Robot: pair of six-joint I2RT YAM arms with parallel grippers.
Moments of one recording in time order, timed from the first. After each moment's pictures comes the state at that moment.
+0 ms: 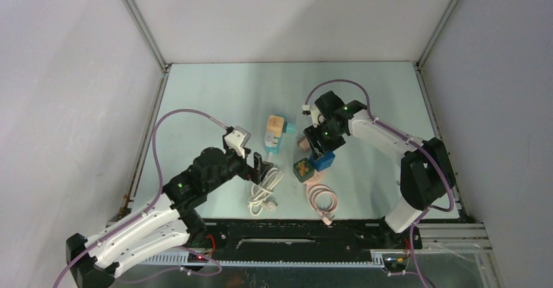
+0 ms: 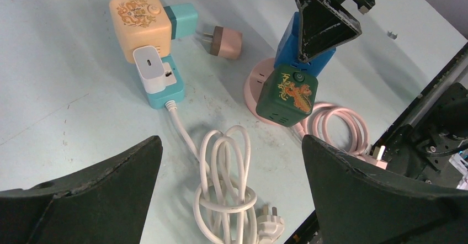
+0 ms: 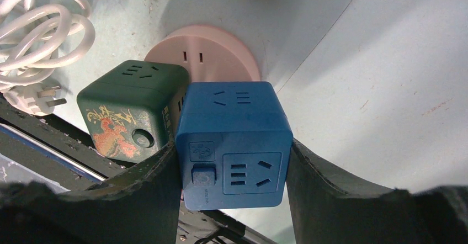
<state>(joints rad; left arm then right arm) -0.83 0.67 0.54 -0.19 -0.08 -0.26 0.57 1.65 1.25 -0.86 -0.20 0.03</state>
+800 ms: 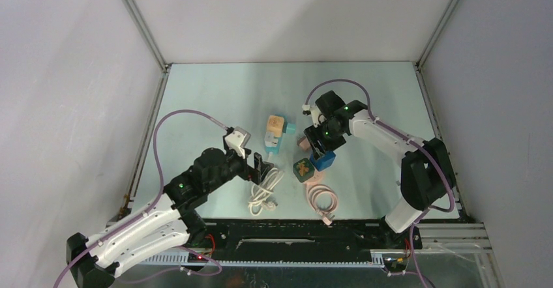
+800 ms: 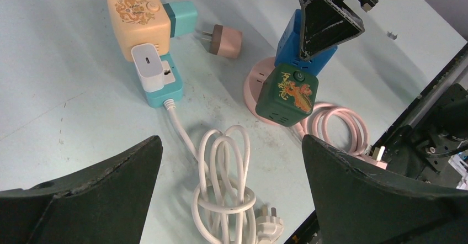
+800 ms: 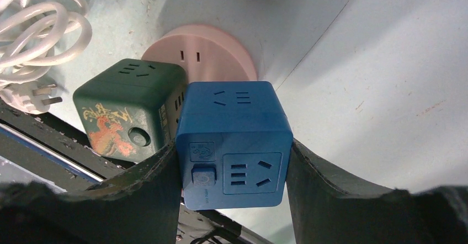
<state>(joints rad) -0.83 0.67 0.53 -0.17 -0.08 -0.27 0.56 1.64 1.25 -0.86 -0.20 0.02</state>
